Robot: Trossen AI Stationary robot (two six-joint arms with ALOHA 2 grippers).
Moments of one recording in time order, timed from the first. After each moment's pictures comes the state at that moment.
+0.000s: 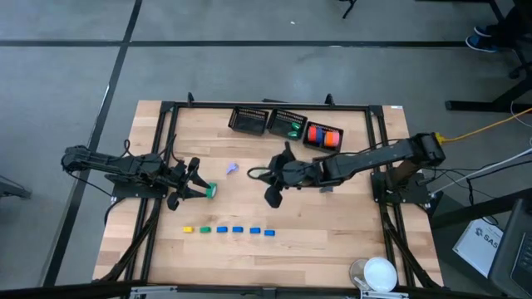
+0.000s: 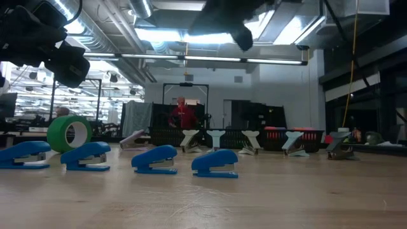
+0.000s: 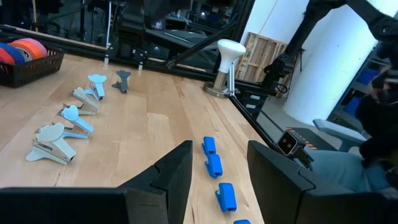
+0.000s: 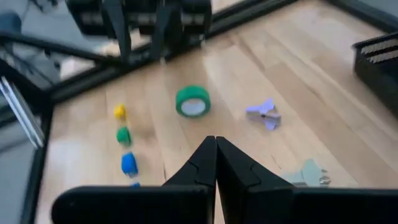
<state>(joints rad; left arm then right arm) -0.14 0.12 0.01 0.04 0.15 -0.29 0.20 1.68 1.26 -0.18 0.30 0.50</state>
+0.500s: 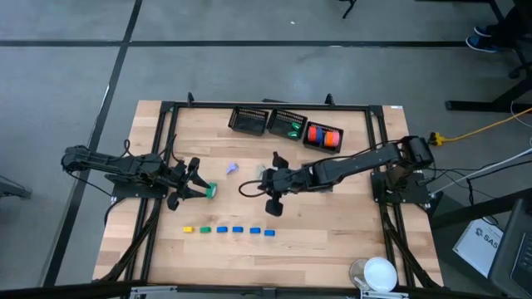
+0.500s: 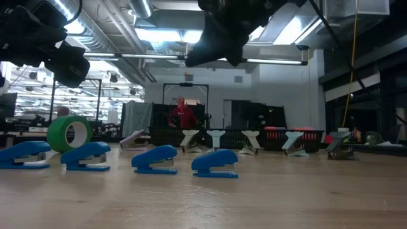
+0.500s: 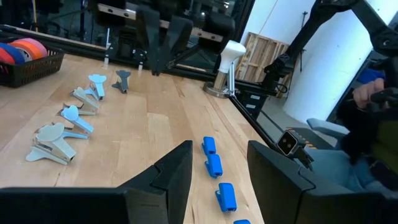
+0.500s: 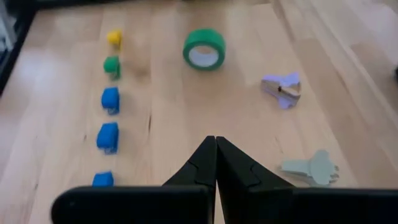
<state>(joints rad) -0.14 0.12 0.01 0.04 0.15 -0.29 0.20 1.78 1.26 -0.21 0.20 0.24</state>
